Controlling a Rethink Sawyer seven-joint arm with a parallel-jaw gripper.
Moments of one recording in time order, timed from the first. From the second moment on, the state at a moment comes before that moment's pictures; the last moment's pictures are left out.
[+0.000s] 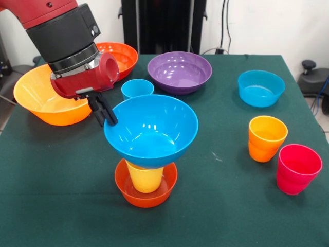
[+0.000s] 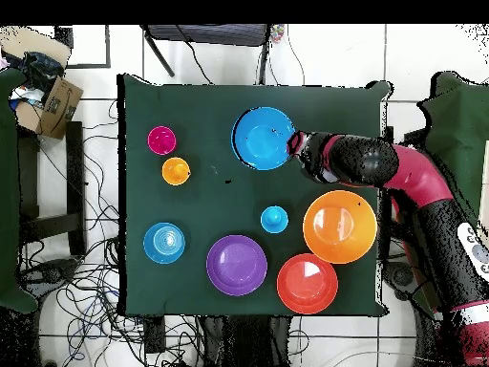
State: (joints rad) arm -1.03 -0.41 0.88 1.48 -0.48 0.77 1.84
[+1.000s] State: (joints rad) arm -1.03 -0.41 0.88 1.48 -0.50 0.77 1.84
